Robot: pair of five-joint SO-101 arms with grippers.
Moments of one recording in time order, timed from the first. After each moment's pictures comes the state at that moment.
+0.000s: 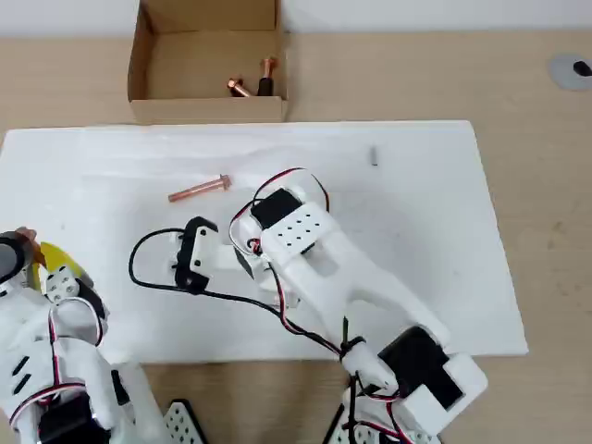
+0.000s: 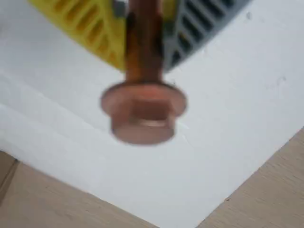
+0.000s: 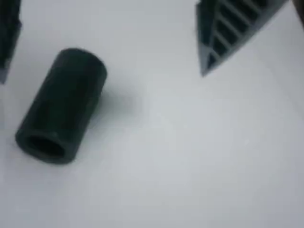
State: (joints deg) left arm -31.1 -104.1 63.0 69.1 -3.3; right arm -42.2 -3.6 24.7 83.8 35.4
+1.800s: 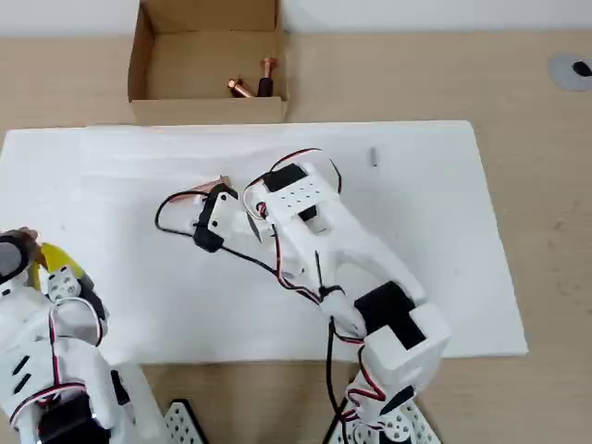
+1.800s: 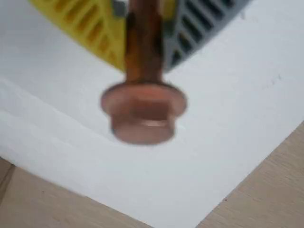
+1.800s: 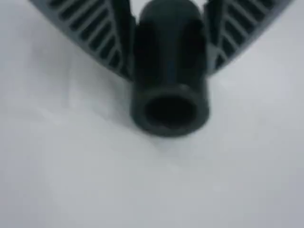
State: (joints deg) left arm -31.1 -104.1 63.1 69.3 -4.9; right arm -34.8 15.0 15.2 77.5 35.3
